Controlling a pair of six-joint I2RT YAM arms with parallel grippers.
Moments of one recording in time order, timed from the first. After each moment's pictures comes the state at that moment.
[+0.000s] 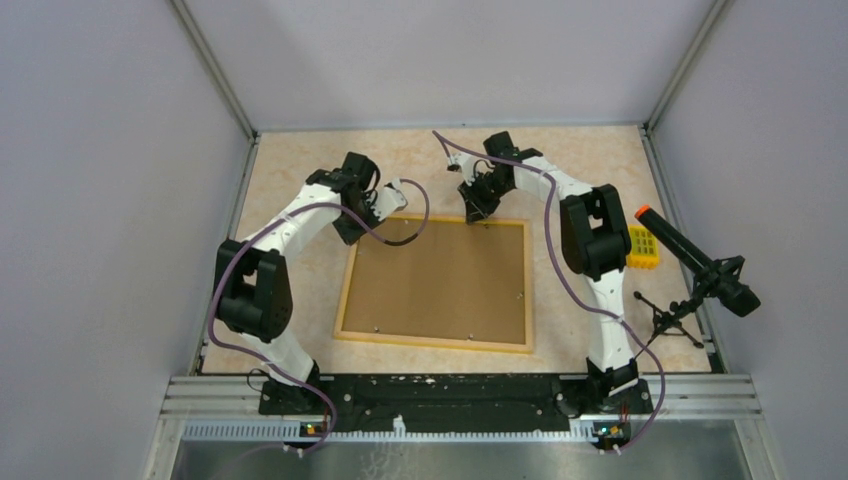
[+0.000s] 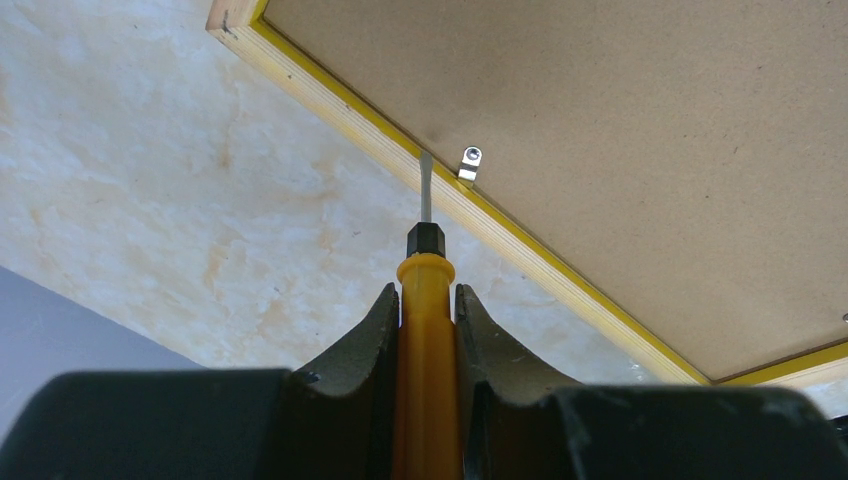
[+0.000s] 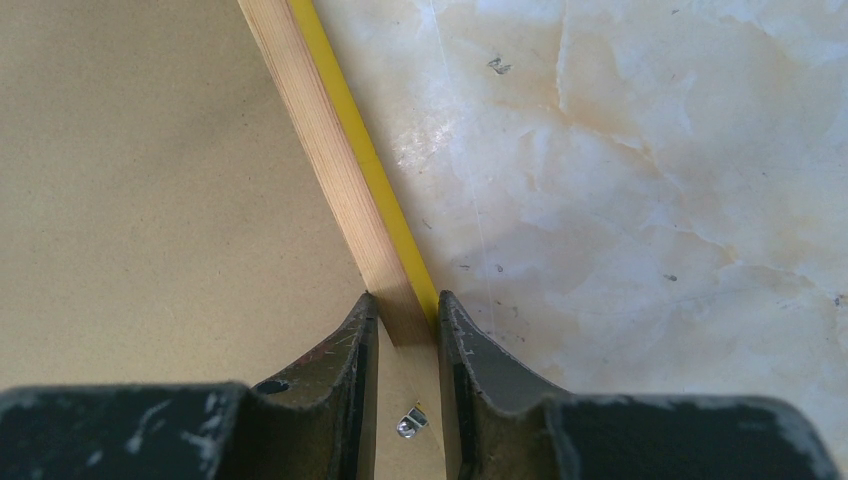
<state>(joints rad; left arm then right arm) -0.33 1.70 1.35 -0.92 -0.05 0.67 0.39 2.25 1.79 -0.69 -0.52 -0.52</state>
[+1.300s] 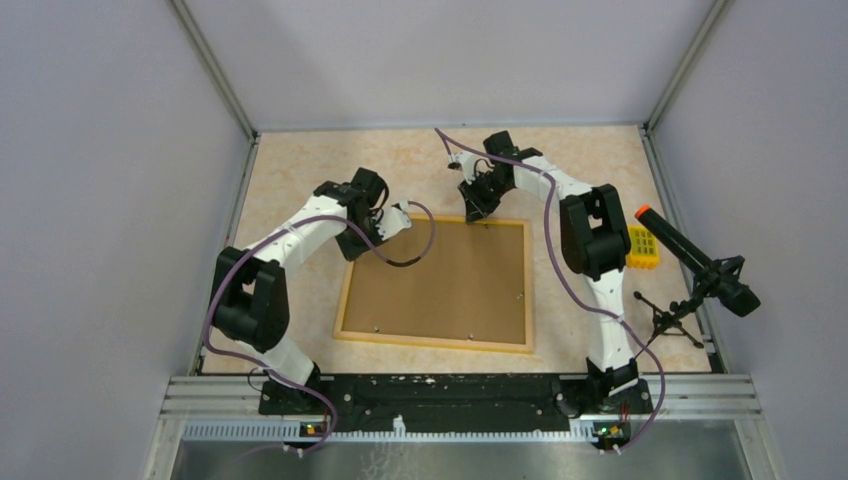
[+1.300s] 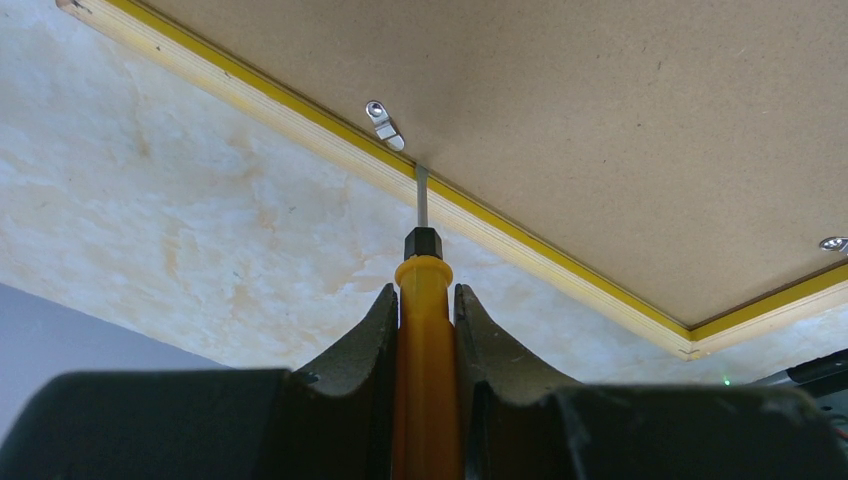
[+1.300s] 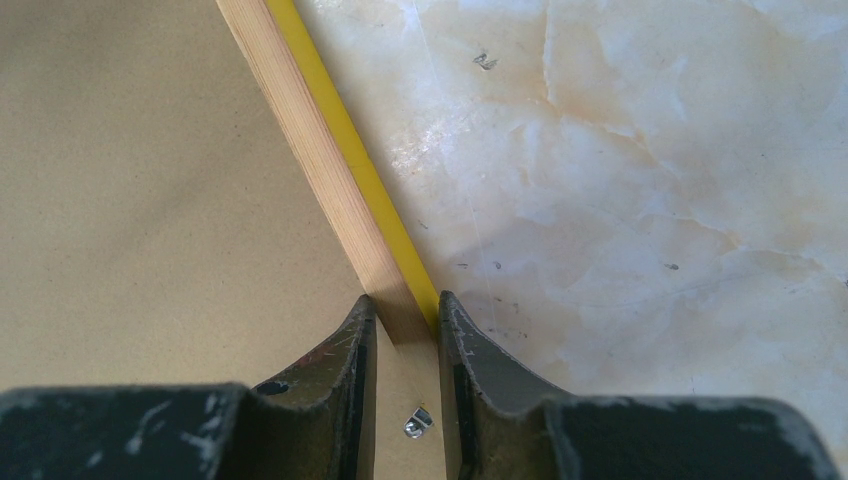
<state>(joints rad) -0.41 1.64 1.26 -0.97 -0.08 0.70 0.38 2.26 1.80 -0.69 -0.50 -0.46</state>
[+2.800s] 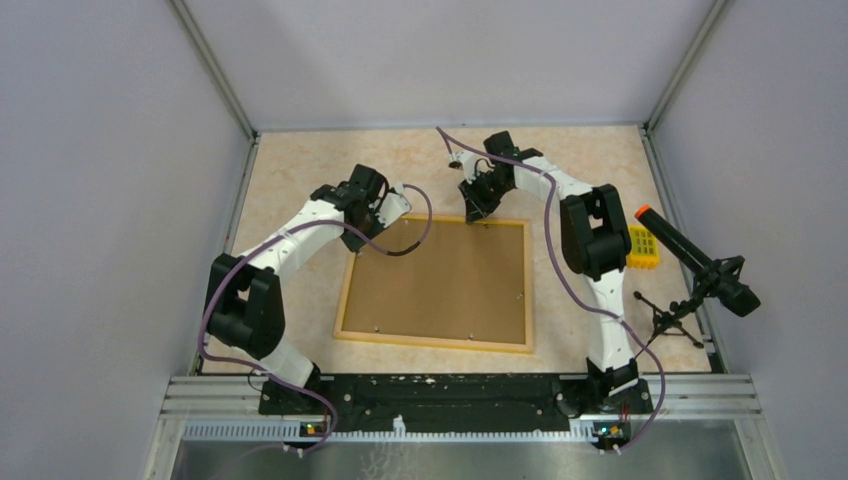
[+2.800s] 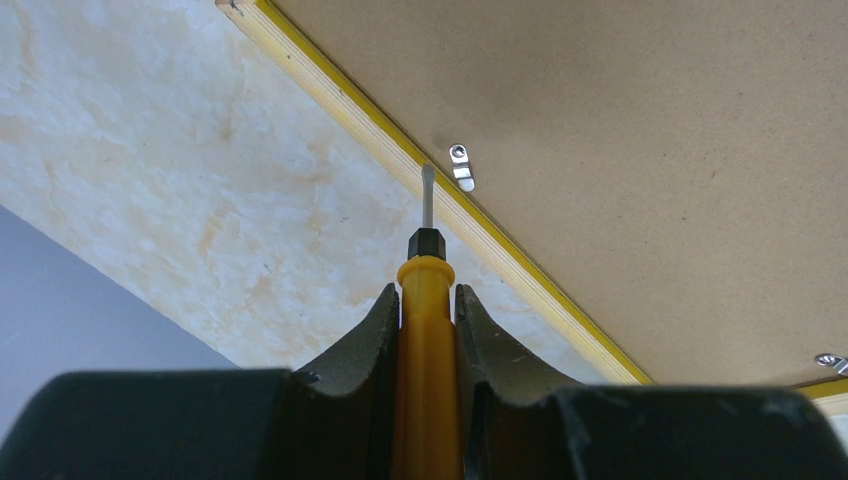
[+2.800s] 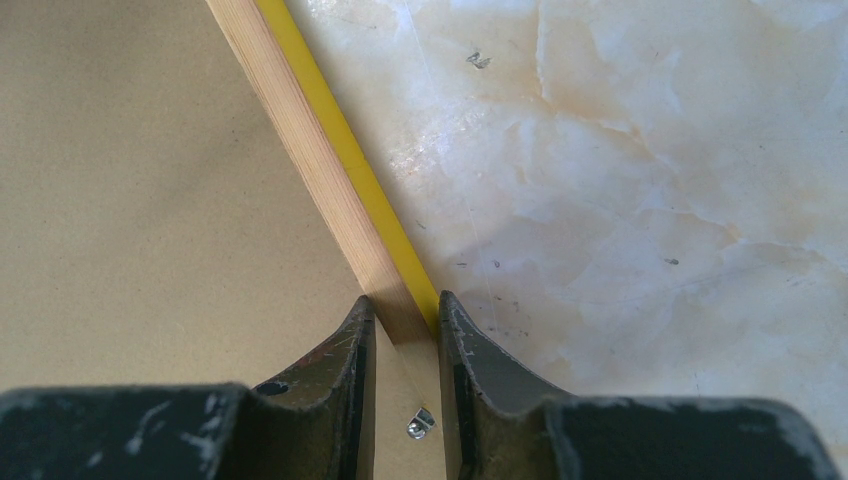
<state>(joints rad) -0.41 1.60 1.23 -0.81 -0.15 0.55 0.38 2.25 1.79 -0.67 -0.50 -0.43</state>
